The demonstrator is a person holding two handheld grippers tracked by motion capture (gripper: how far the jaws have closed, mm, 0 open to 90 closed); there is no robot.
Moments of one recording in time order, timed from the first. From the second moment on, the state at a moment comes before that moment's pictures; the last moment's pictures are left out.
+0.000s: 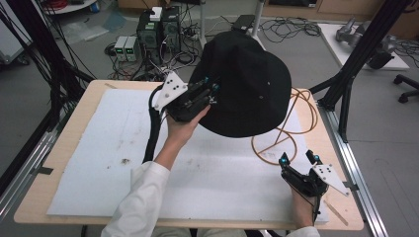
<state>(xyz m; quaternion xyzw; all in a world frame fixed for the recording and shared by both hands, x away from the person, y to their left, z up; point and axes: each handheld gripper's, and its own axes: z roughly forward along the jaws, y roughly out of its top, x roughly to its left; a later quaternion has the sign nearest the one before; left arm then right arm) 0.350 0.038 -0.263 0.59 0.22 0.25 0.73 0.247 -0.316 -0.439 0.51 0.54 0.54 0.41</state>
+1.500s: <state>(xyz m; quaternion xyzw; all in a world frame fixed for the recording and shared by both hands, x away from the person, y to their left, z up) 0.396 -0.107 -0.252 0.70 0.20 0.13 0.67 0.245 -0.318 -0.439 0.51 0.54 0.54 0.40</state>
